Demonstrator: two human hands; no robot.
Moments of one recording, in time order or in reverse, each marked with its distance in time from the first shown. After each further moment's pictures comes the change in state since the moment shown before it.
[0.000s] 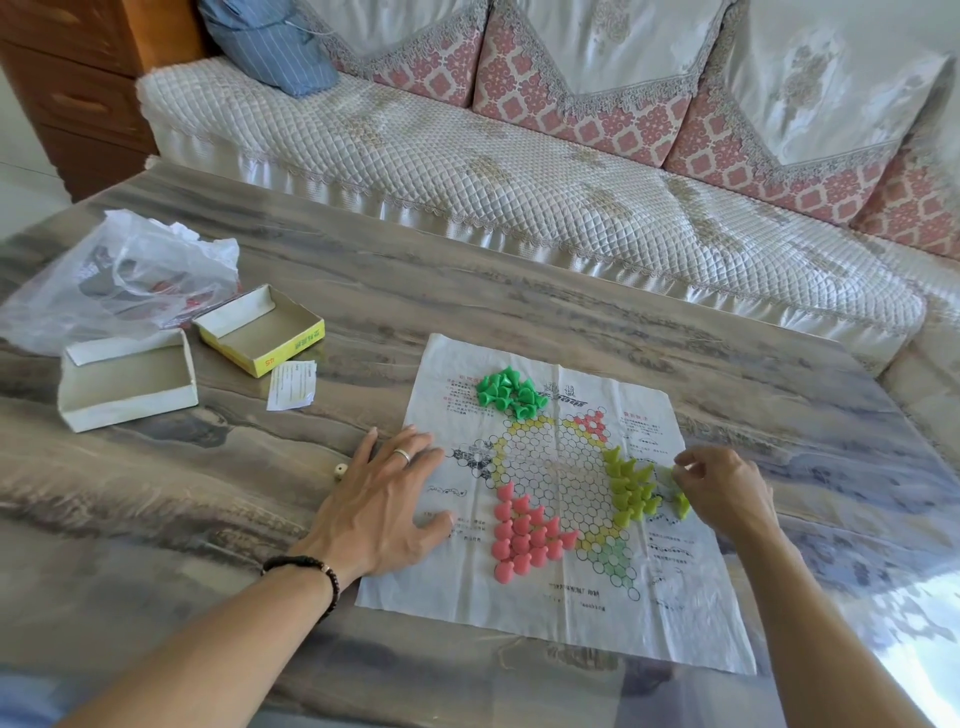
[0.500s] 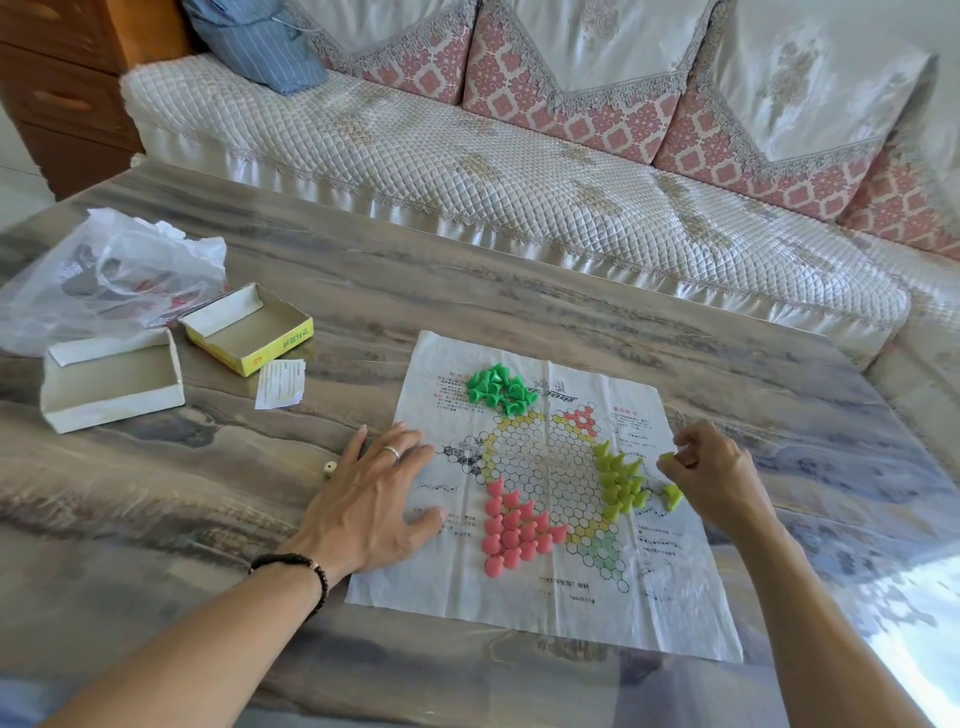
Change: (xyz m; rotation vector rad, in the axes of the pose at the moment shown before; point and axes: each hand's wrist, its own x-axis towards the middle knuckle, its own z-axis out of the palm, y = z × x) left_hand 0.000 0.000 0.000 -0.006 0.008 0.005; right_hand -0.006 -0.003 -0.013 0.148 0.021 -0.130
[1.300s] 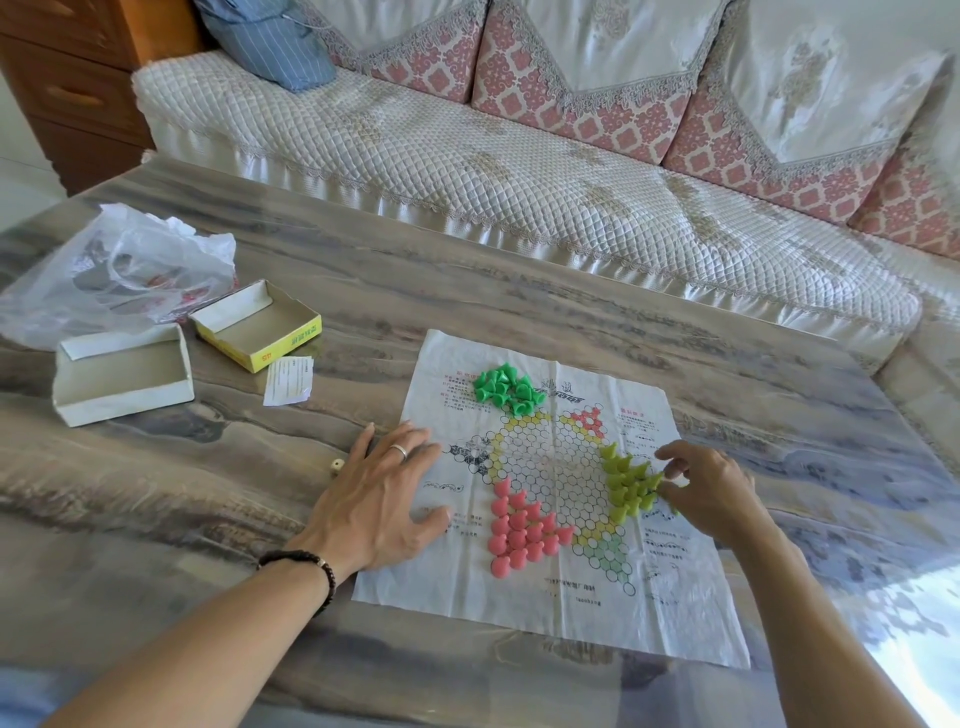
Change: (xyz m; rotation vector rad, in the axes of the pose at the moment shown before) left_hand 0.001 0.000 -0.001 0.013 -0.035 -0.020; right_hand 0.000 0.005 0.011 -0.169 -0.171 -0.053
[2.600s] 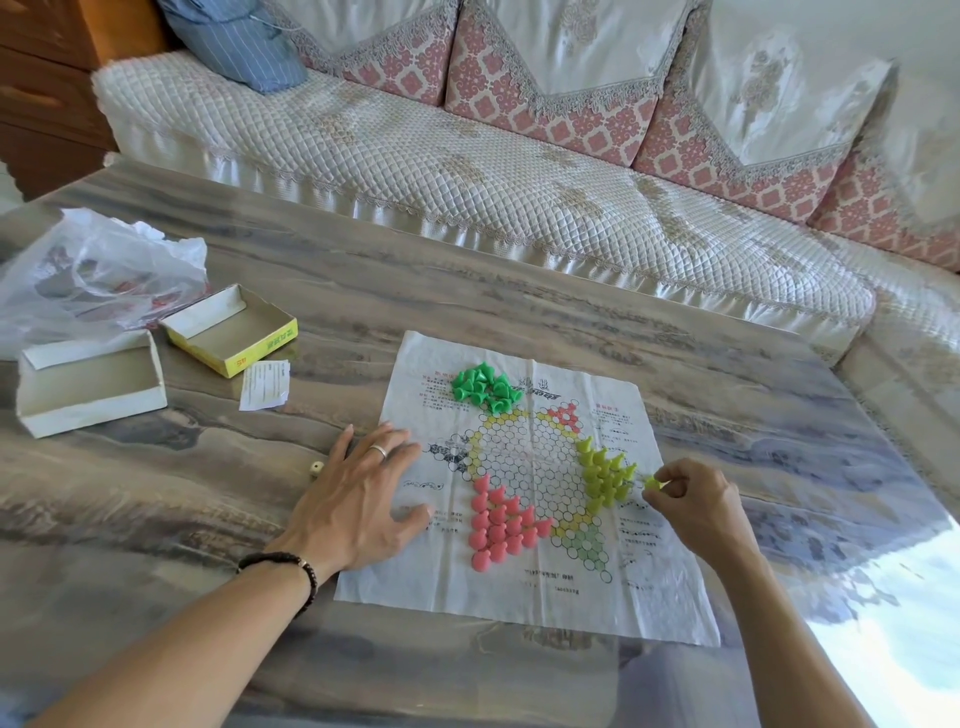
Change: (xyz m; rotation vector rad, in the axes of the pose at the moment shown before) left_hand 0.000 -0.001 0.002 -0.028 0.034 0.020; right_hand -0.035 0.006 0.002 0.229 0.184 0.106
